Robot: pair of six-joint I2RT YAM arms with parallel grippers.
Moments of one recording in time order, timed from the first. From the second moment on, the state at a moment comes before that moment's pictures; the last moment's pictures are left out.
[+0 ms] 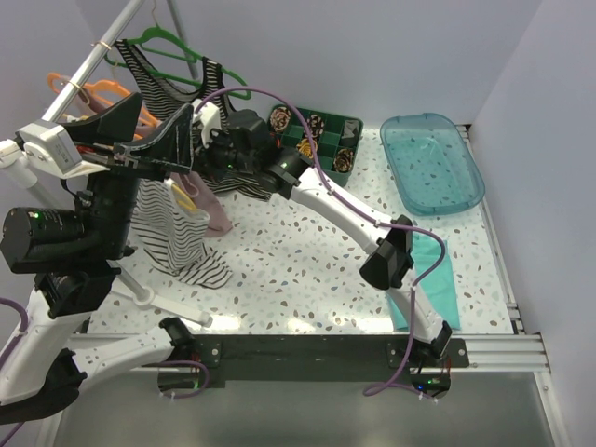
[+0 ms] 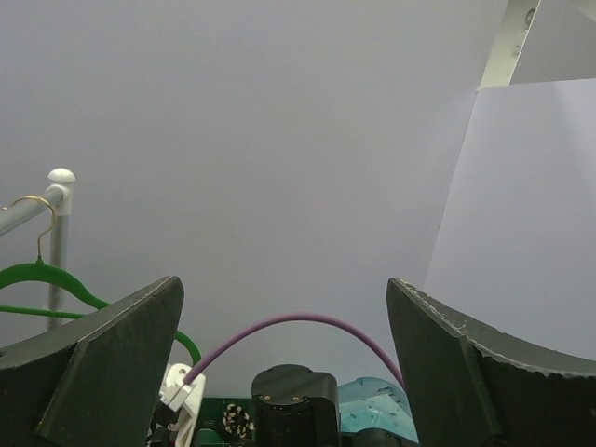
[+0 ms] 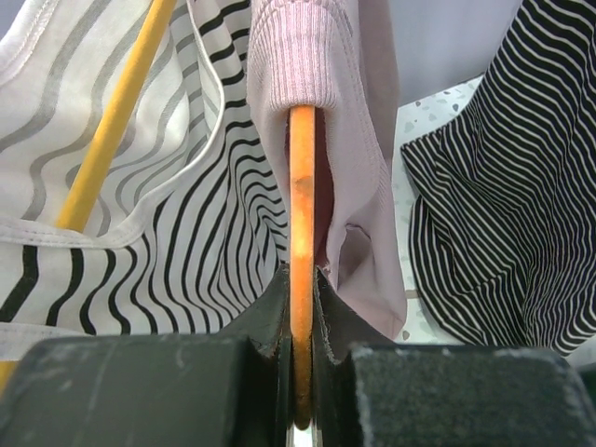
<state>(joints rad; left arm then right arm) -0.85 0.86 1.49 0.04 -0.43 0.06 0.95 2.25 2.45 -0.42 -0.23 0.03</state>
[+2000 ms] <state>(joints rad) -0.88 1.27 0.92 0.06 -0.22 -0.29 0.91 0.81 0.82 -0.53 0.71 0.48</state>
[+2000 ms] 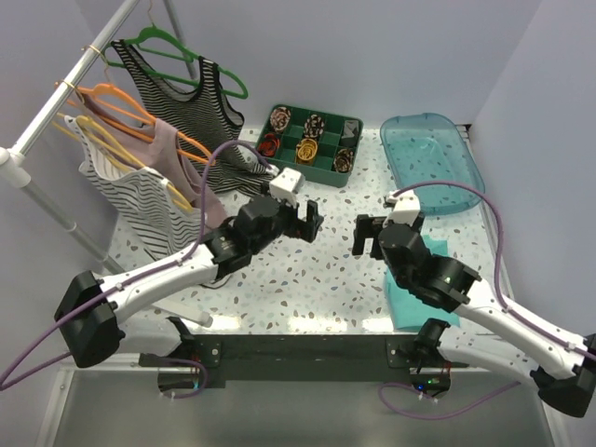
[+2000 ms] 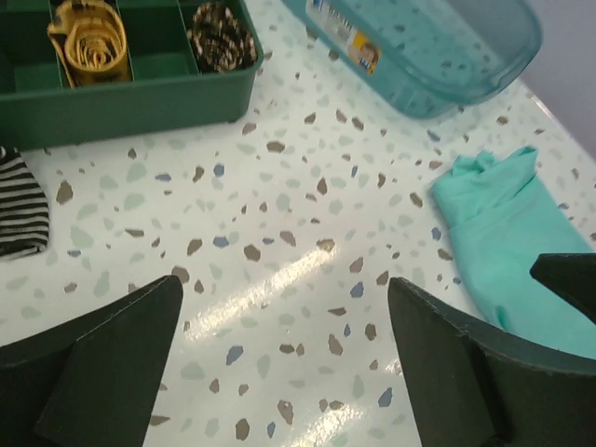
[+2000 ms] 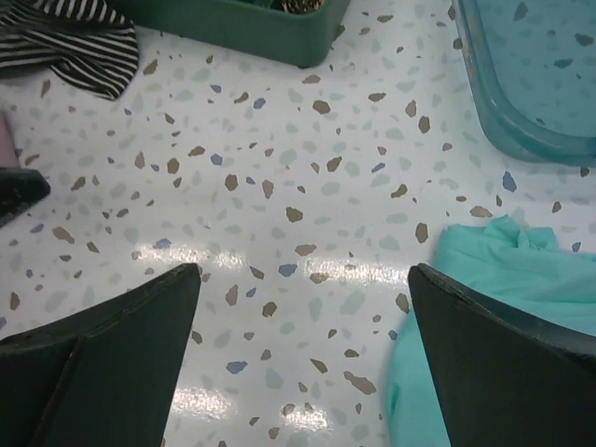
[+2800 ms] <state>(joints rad) -0.96 1.27 0.68 0.04 -0.39 -0.48 0.63 0.95 0.69 -0.28 0.27 0.48</state>
